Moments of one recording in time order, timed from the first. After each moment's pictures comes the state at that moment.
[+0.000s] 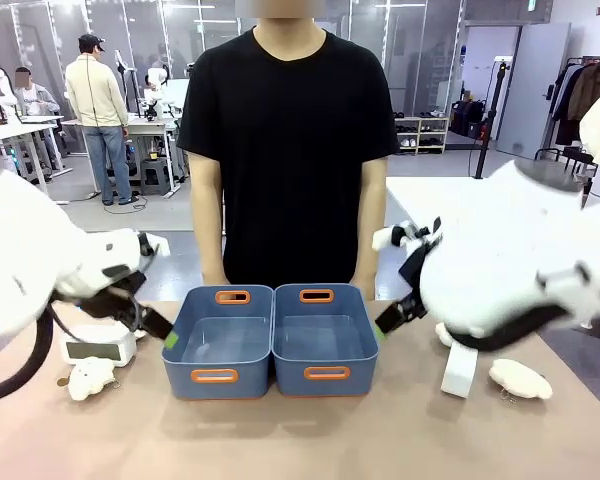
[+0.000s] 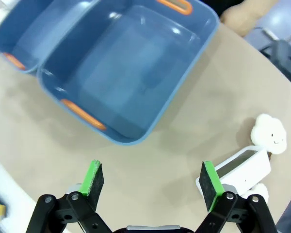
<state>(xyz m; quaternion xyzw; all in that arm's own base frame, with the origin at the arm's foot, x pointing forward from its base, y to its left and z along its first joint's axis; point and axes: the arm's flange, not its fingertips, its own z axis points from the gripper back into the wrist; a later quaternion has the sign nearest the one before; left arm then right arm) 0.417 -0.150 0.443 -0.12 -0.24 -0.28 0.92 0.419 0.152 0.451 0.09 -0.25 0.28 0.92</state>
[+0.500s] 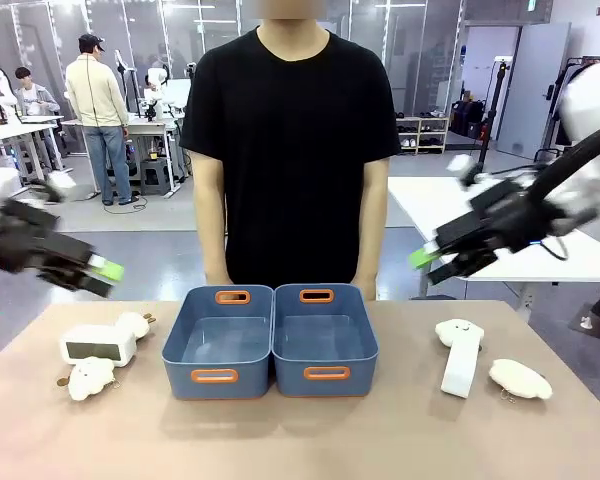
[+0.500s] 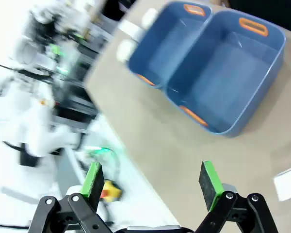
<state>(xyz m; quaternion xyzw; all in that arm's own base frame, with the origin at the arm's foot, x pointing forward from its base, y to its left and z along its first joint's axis) 0.416 -0.018 0.489 -0.46 -0.23 -0.24 0.82 0.424 0.036 0.512 0.46 -0.17 0.23 0.84</state>
